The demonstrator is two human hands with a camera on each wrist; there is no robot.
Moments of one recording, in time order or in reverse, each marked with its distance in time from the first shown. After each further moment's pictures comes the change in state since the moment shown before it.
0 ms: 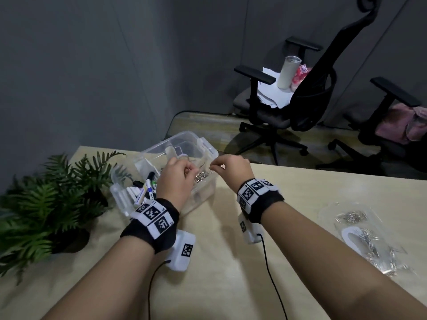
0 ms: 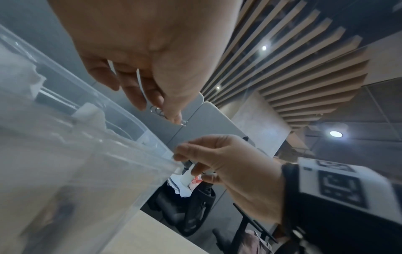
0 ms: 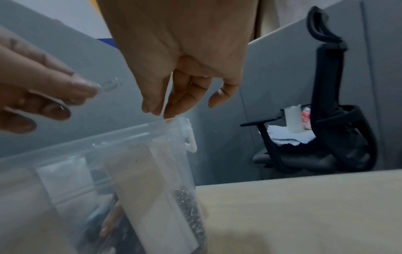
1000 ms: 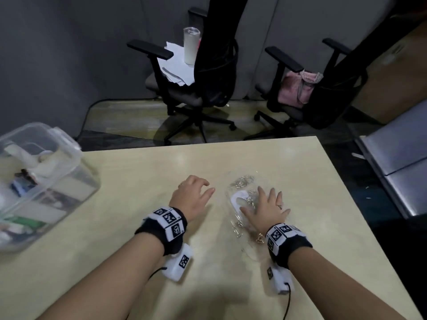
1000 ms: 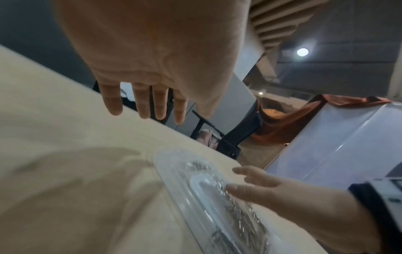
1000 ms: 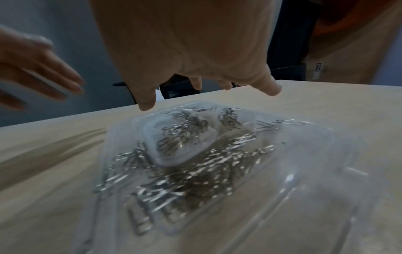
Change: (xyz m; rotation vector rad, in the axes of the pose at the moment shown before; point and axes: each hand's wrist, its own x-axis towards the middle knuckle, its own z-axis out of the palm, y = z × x) left_hand -0.099 0.163 0.271 0.154 -0.628 0.239; right_hand -0.251 0.326 -0.083 -0.244 -0.134 0.837
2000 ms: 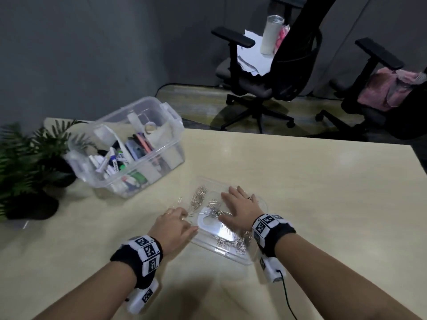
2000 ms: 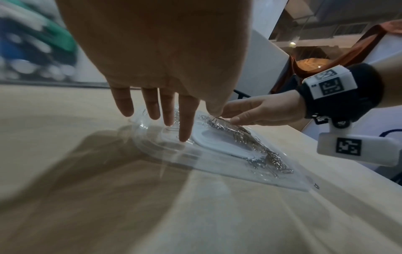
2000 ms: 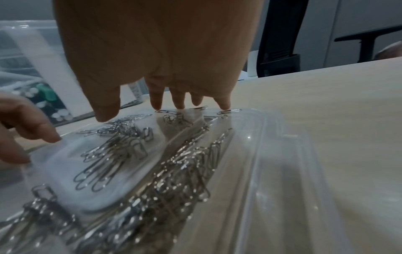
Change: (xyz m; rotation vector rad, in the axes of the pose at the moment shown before) left_hand -0.189 -0.200 -0.064 0.312 -0.238 -0.191; right_hand -0.080 -0.210 0.078 -0.090 -0.307 -0.786
